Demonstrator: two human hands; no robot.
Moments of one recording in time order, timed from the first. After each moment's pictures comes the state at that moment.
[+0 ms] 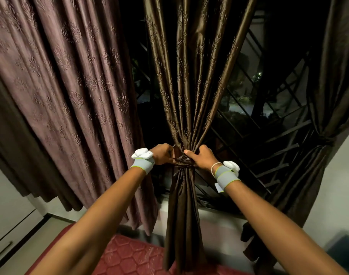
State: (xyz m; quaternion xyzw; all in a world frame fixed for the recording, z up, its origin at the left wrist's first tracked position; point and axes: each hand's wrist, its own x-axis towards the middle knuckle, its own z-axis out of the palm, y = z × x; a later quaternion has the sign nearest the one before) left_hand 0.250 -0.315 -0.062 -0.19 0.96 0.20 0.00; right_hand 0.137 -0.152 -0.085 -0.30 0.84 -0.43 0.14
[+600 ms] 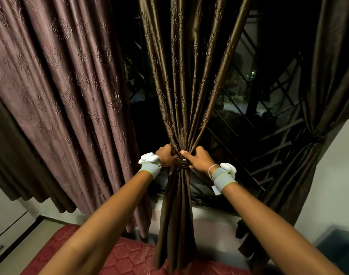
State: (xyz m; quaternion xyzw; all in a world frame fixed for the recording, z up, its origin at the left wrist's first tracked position) left_hand 0.230 -0.286 -0.079 -0.28 0.92 0.27 -0.05; right_hand 0.153 -0.141 -0.078 -0.29 0.82 -0.47 0.16
